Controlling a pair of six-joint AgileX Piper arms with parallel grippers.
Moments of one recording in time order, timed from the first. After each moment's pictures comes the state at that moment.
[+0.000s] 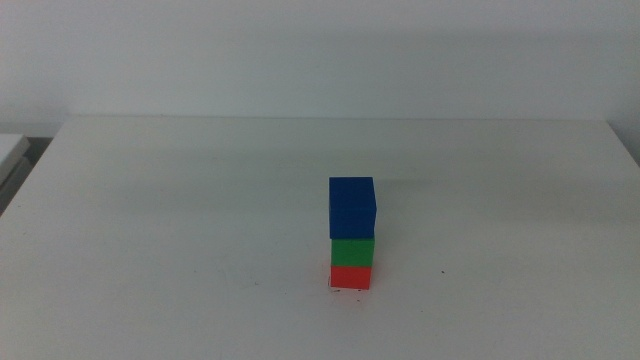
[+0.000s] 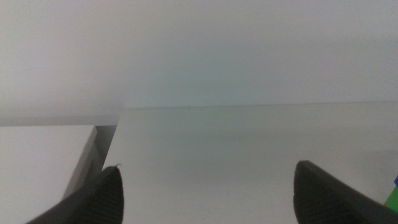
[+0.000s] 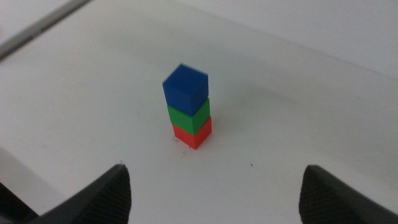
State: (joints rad) left arm -0.03 0.46 -0.85 -0.01 0.79 0.00; right arm 1.24 0.69 -1.09 -0.59 1.21 0.64
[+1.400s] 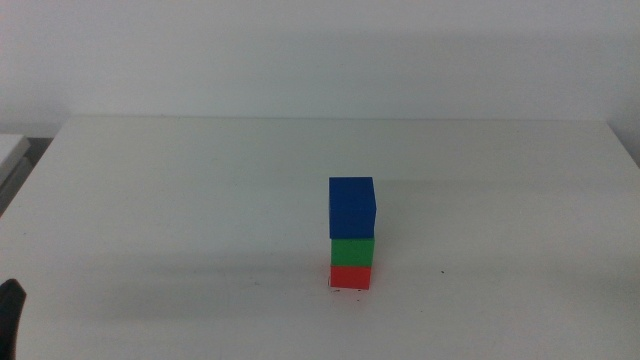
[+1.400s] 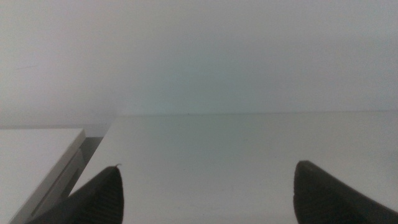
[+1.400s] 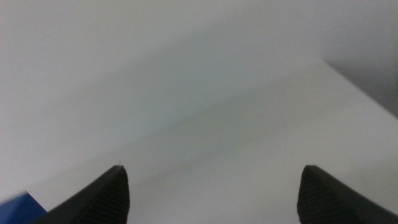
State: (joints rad) left arm -0.03 0.01 -0.12 -0.03 0.27 0.00; right arm 0.06 0.09 -0.13 -0.22 0.26 0.64
